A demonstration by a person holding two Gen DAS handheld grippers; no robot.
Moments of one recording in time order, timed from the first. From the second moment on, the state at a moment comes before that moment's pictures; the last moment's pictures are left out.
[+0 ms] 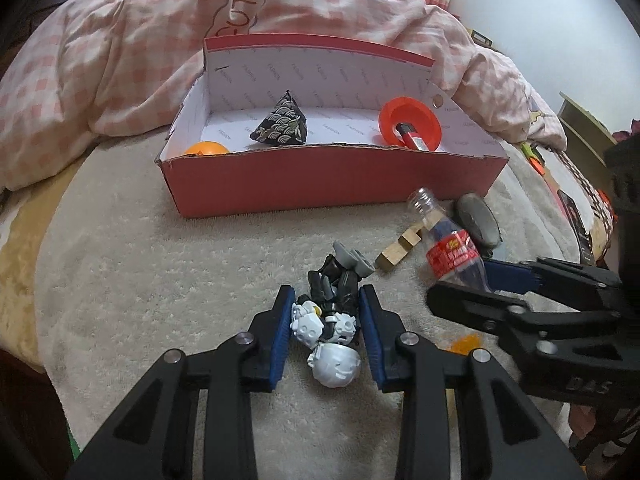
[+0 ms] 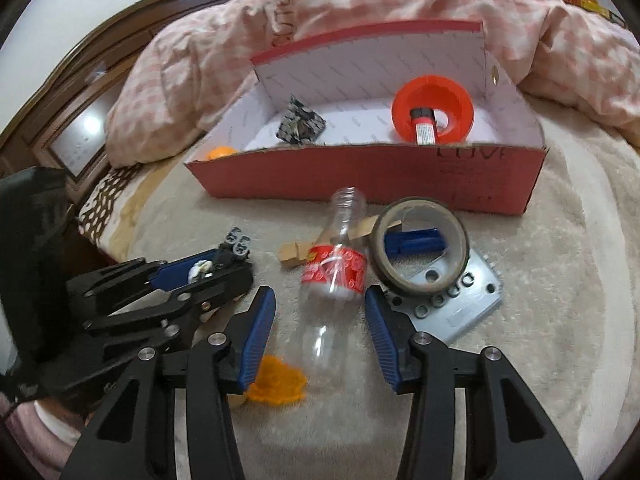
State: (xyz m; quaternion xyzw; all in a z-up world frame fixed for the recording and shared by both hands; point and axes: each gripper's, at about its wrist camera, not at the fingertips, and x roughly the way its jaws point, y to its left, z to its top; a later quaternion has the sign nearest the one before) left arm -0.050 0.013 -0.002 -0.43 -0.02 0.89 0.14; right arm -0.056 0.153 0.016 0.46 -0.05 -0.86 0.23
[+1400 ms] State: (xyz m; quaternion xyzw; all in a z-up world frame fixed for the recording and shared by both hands) left arm -0.049 0.012 -0.005 -0.42 -0.01 0.90 0.14; right arm -0.034 0.157 0.012 0.42 0.03 -0.88 0.22
